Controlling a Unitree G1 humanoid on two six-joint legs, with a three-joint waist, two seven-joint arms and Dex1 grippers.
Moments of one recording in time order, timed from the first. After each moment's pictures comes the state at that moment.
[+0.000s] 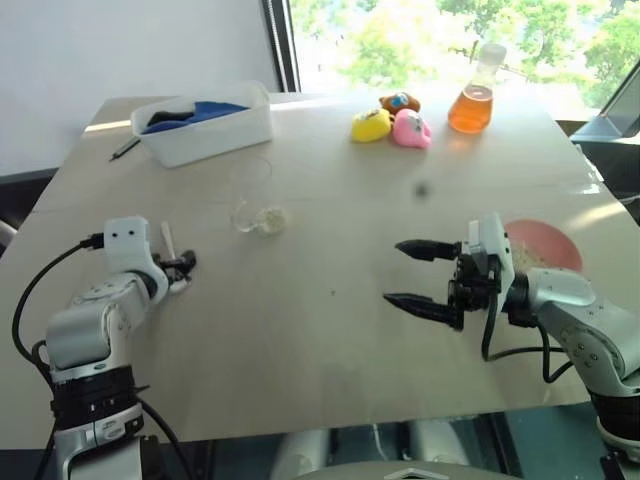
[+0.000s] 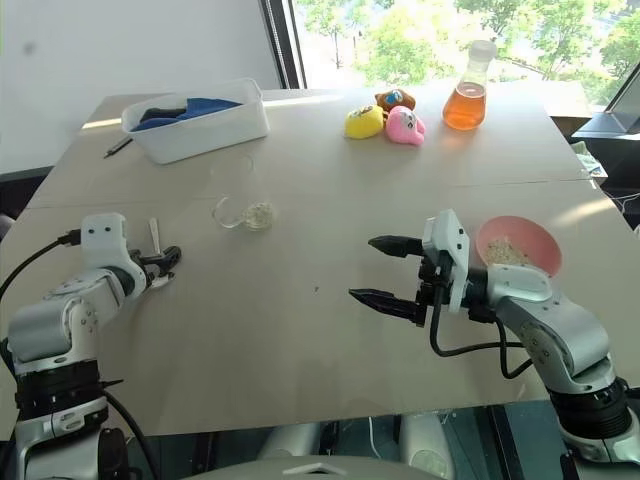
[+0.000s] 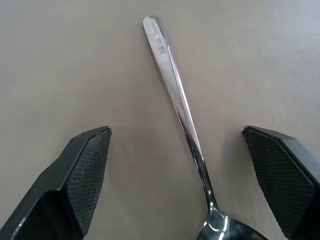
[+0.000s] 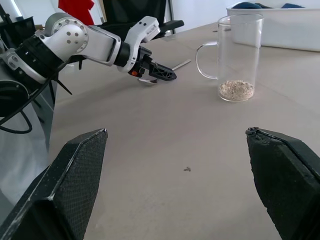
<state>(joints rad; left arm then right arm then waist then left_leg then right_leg) -0.28 0.58 0.43 -0.10 -0.32 1.04 -0.12 -0.24 -0.60 0.04 -0.51 0.71 0.61 0.88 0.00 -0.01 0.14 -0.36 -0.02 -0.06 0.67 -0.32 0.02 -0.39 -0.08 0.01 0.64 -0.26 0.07</state>
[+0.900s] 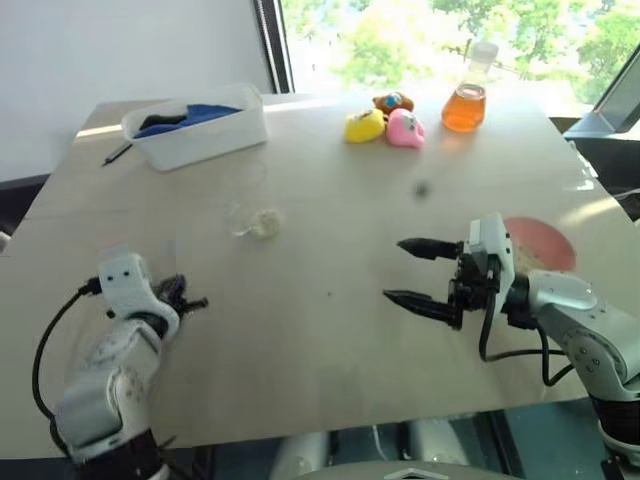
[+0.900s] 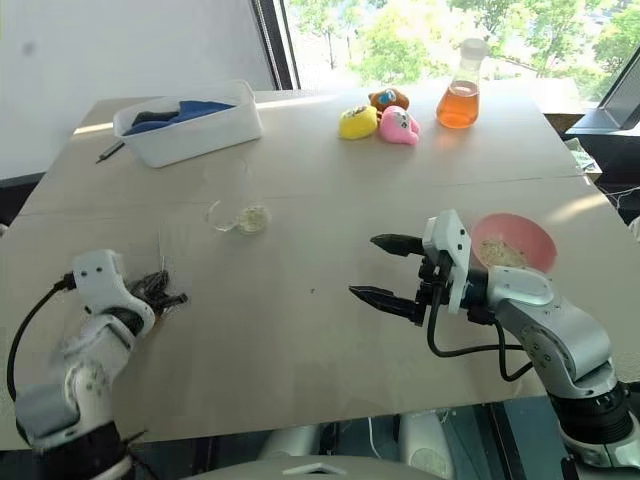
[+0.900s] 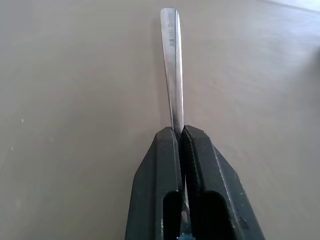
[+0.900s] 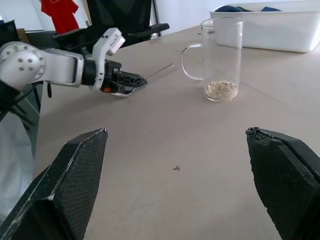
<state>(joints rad) 0.09 0.30 0.56 -0.47 -0.37 0.84 -0.17 -0.22 -0.59 0.04 -0.53 0.71 0.61 0.84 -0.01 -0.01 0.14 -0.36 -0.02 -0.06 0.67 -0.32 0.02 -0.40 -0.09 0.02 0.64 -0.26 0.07</state>
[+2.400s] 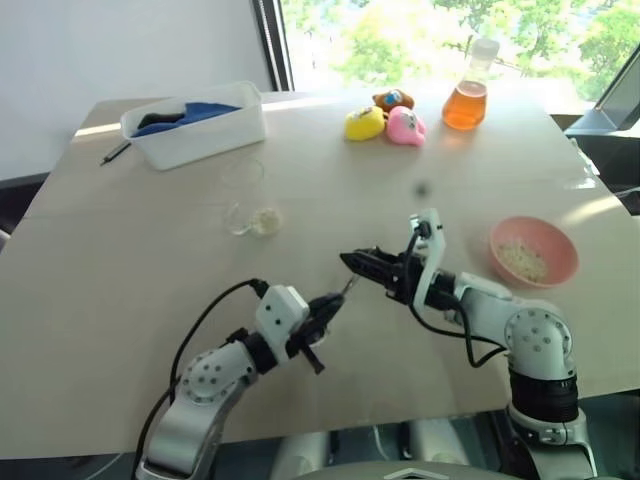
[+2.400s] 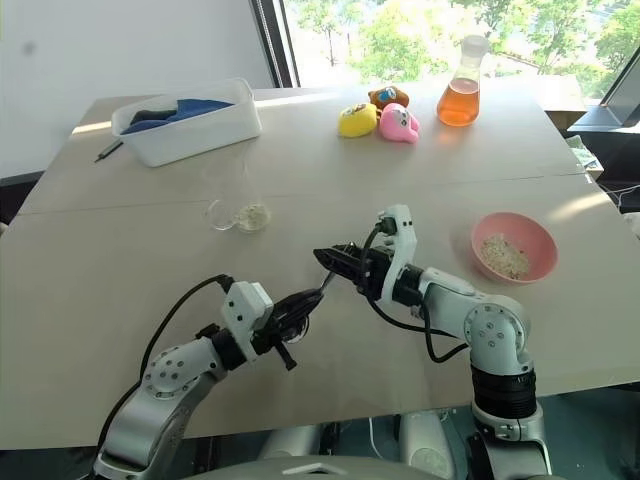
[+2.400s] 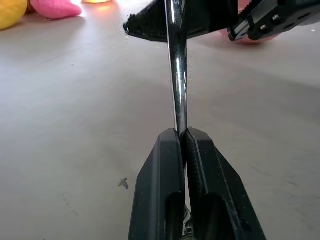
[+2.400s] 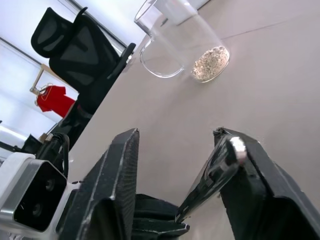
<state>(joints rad) 0.20 0.43 -0.12 -0.53 -0.22 0.22 -0.63 -0.33 -0.12 -0.03 -0.41 1.05 1.13 0.17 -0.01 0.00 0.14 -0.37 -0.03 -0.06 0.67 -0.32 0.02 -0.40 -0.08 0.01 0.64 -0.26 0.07</state>
